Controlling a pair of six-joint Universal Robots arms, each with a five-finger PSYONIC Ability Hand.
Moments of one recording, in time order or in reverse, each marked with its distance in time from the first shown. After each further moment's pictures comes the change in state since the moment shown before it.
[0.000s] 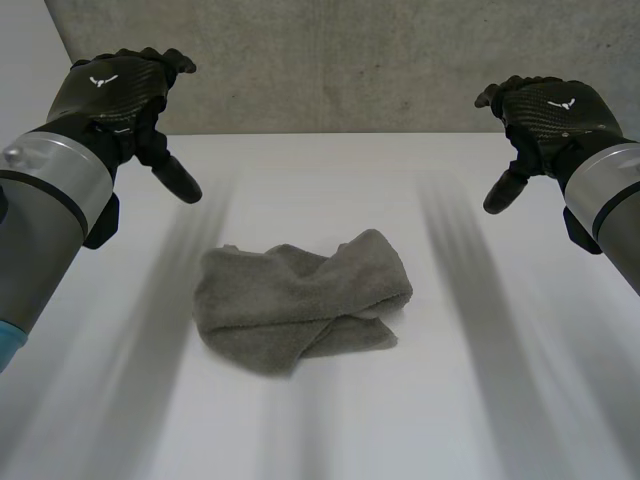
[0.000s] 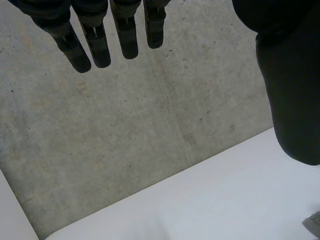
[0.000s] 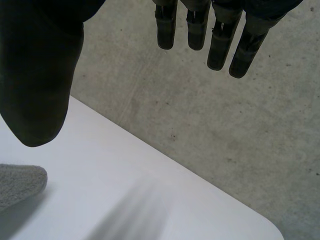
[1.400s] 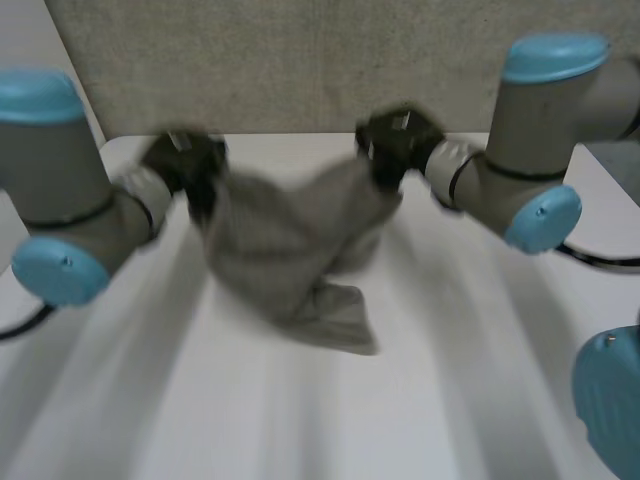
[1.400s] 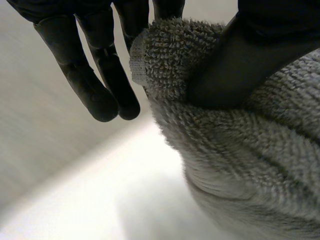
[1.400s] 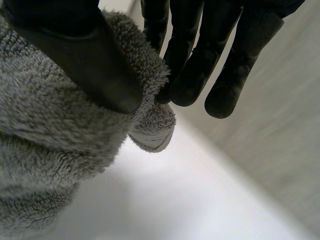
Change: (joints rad) left arm 0.086 -0.427 0.275 0.013 0.172 0.169; right arm 0.118 0.795 -1.029 0.281 -0.263 -0.129; left_hand 1.150 1.189 1.291 1.243 1.232; right_hand 1.043 1.044 1.082 1.077 1.066
